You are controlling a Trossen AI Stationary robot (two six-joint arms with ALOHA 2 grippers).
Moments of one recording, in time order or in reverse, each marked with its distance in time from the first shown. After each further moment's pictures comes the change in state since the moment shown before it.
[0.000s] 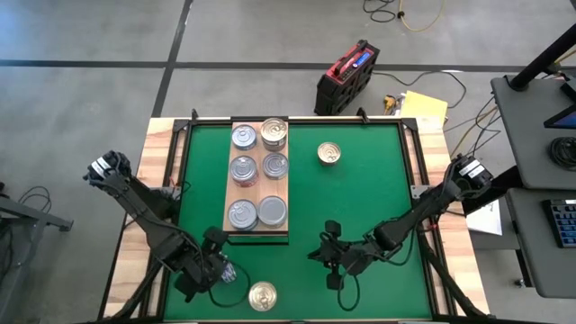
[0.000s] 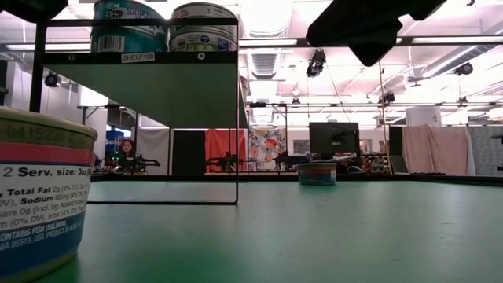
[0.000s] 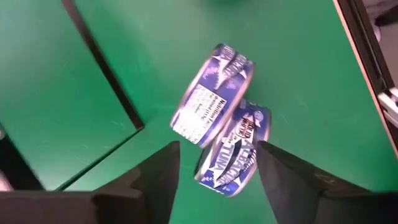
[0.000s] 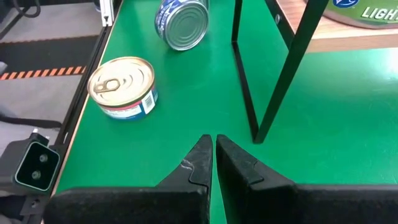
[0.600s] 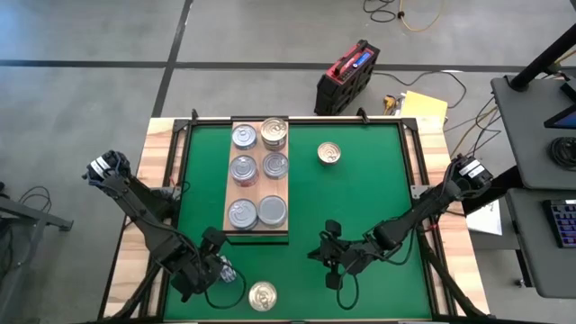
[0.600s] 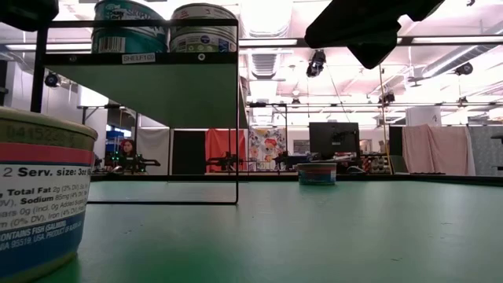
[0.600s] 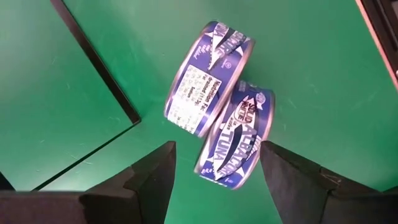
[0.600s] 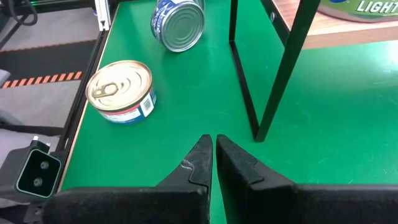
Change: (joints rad) left arm -0.022 -0.005 -0.060 0.021 0.001 0.033; right arm -0.003 0.000 0.000 0.000 0.000 0.038
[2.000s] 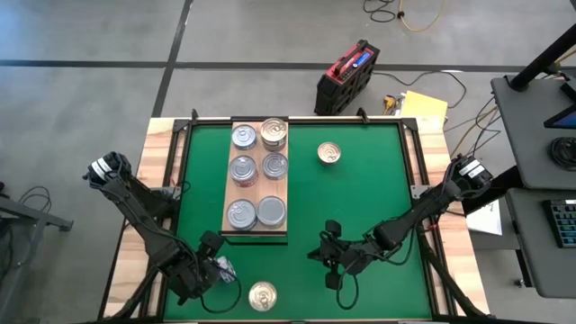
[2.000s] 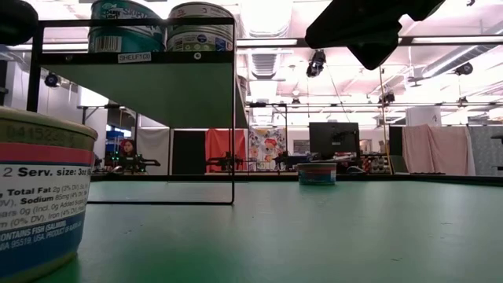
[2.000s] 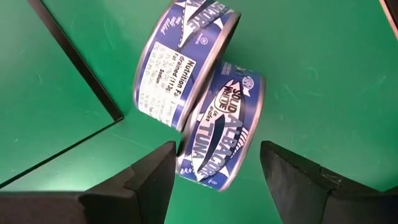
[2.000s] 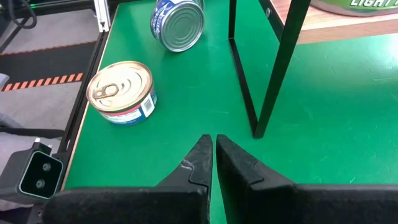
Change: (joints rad) left arm -0.057 0.011 -0.062 0.047 -0.018 -0.022; right arm -0.002 0.001 0.000 -0.001 -0.001 0.018
